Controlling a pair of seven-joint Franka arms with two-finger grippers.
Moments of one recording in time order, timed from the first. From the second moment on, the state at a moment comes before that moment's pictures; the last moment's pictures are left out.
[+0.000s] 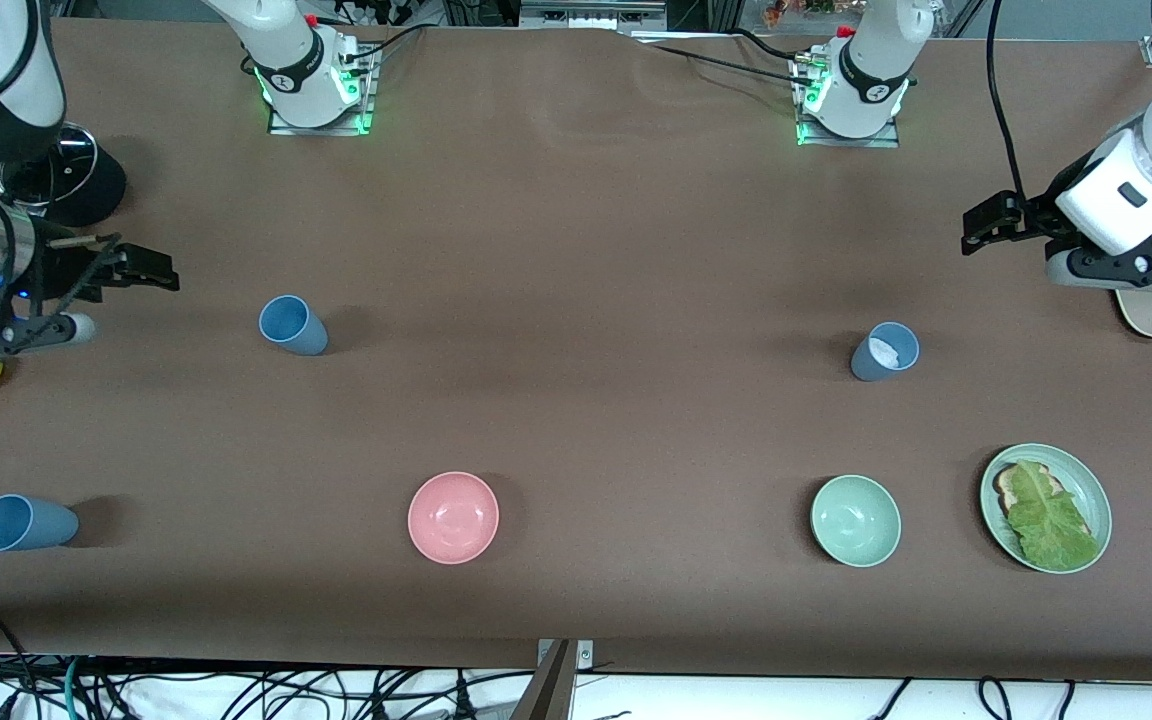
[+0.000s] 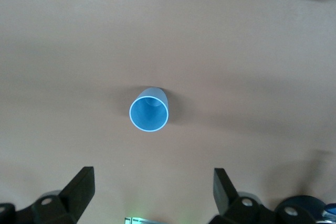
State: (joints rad) left arm -0.02 0.03 -0.05 -1.66 -0.02 1.54 0.00; right arm 0.08 0.22 -0.06 -1.52 0.05 1.53 -0.13
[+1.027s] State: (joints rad) left arm 0.07 0.32 -0.05 -1.92 -0.02 2.03 0.29; right arm 0.08 0.23 -0.06 -1.64 0.05 1.68 -0.13
